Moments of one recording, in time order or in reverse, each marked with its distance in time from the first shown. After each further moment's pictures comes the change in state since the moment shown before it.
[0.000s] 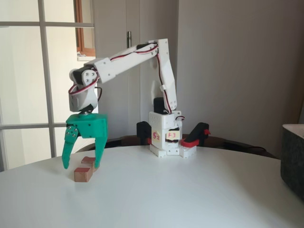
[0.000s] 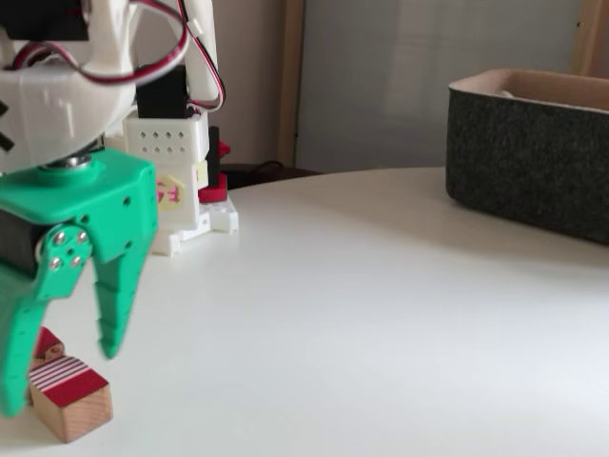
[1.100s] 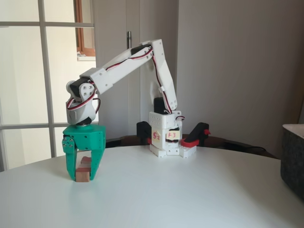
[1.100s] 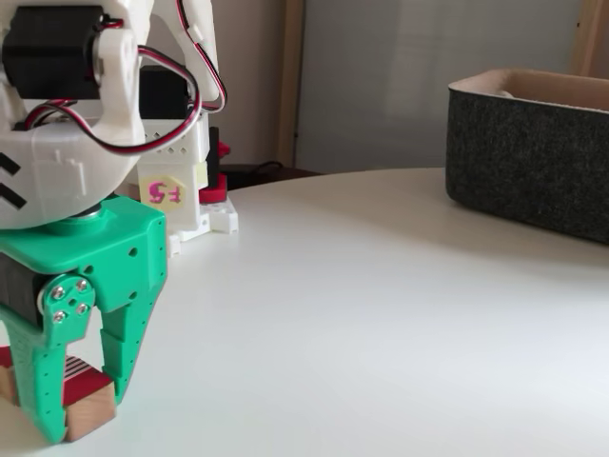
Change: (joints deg) arm -0.6 -6.1 -0.9 -5.3 -4.4
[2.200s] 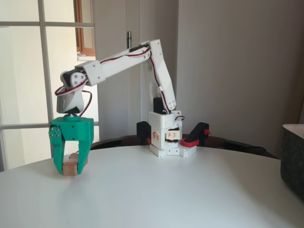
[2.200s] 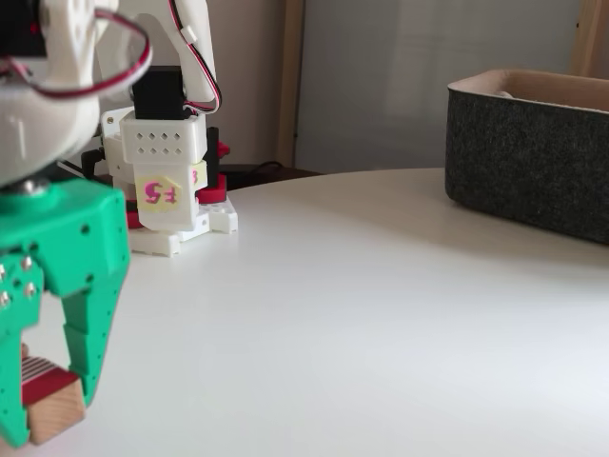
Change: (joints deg) arm 2.5 2.2 -8.0 -0.2 4.0
